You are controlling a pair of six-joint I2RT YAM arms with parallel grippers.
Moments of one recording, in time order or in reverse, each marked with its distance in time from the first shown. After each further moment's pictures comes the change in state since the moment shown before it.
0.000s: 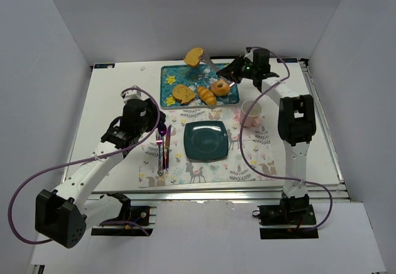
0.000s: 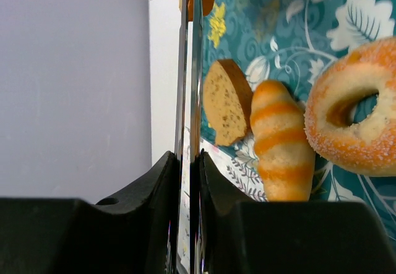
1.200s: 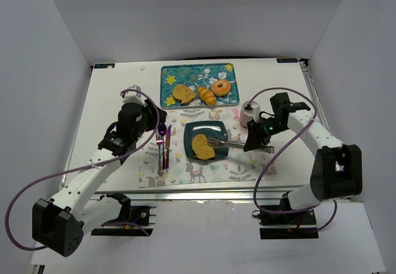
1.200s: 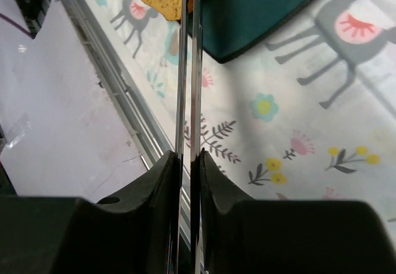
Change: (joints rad) left arm 0.000 -0.079 -0.061 0.131 0.052 0.090; right arm -0.039 -0.814 -0.766 -1.023 -0.104 -1.467
